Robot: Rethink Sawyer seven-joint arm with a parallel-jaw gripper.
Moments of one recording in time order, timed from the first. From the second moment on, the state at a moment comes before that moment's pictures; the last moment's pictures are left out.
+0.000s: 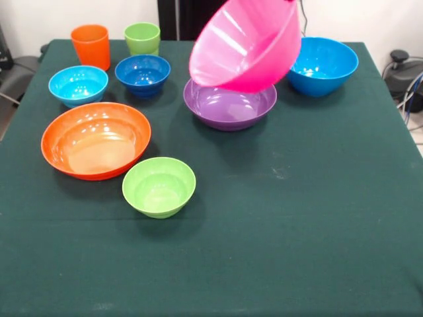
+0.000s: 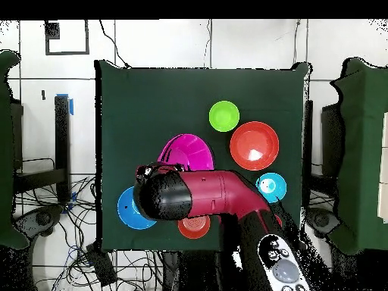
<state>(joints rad) -0.52 -1.04 0.50 2.07 -0.14 0.51 1.76</state>
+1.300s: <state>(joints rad) -0.64 -1.06 0.61 2.24 -0.12 0.43 1.76</state>
